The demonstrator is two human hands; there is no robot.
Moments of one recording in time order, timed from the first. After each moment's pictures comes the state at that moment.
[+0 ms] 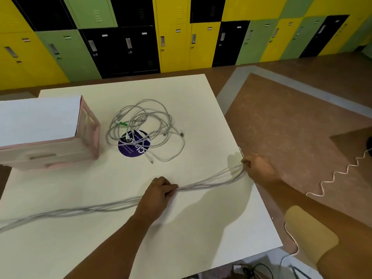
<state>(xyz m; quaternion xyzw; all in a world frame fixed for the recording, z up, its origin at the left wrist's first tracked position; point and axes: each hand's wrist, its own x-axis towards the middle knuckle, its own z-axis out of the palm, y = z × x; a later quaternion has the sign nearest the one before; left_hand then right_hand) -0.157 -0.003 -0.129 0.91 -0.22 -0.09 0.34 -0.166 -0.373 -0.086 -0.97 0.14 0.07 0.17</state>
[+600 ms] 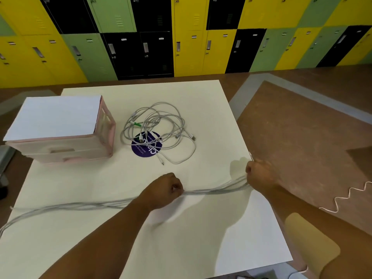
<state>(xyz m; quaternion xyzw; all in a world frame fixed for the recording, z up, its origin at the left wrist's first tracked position) -0.122 0.008 -0.103 0.90 -0.26 -0.18 0.29 -0.151 -0.342 -0.080 -0.99 0.13 0.08 0.05</state>
